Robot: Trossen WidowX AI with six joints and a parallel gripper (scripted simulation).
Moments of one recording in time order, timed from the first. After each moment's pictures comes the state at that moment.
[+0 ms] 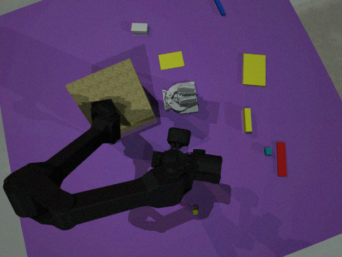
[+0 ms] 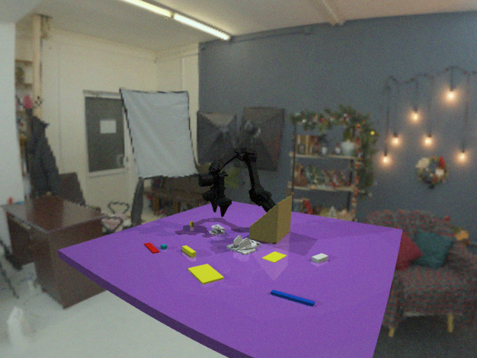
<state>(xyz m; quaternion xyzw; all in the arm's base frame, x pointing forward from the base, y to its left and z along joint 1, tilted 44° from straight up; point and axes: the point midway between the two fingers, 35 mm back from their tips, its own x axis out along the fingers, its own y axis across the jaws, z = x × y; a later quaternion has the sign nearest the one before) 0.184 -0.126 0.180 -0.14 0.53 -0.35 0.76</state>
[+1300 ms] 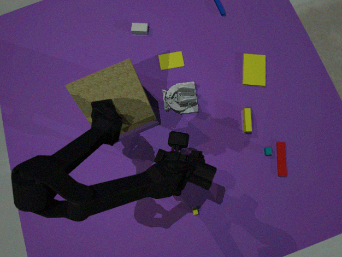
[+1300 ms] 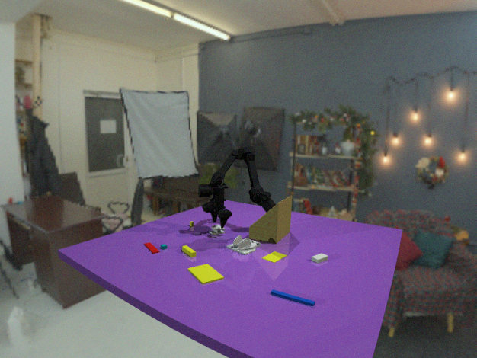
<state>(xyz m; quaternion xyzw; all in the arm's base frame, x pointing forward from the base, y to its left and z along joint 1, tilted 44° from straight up) 0.195 -0.168 0.138 -0.15 0.53 -0.35 0.76</state>
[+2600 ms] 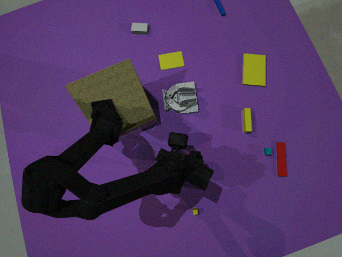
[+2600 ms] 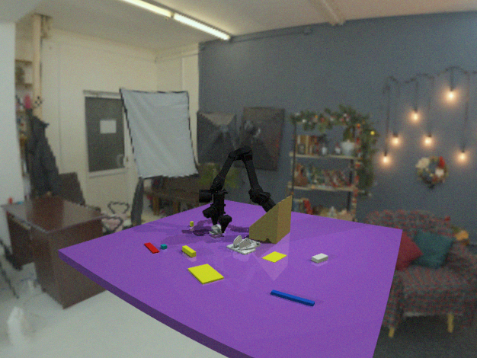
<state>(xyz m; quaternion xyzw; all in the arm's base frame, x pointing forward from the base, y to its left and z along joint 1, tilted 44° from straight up) 0.199 -0.187 0.117 -0.15 0.54 -0.35 0.75</state>
